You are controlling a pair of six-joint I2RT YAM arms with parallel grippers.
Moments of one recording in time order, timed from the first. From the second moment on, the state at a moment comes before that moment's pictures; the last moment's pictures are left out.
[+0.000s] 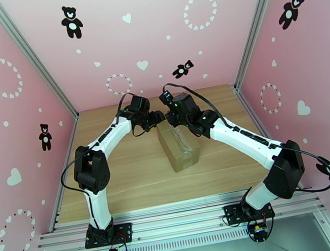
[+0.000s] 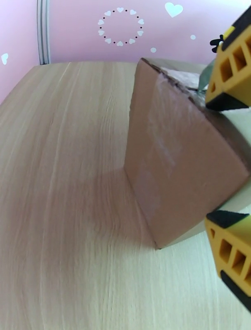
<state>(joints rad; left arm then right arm) -0.47 2.01 1.75 -0.64 0.38 -0.76 0.67 1.54 1.40 -0.41 0.18 -0.07</state>
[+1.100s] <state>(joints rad) -0.47 2.00 1.67 -0.51 0.39 -0.89 0.69 1.43 1.30 -0.44 0.22 -0.01</state>
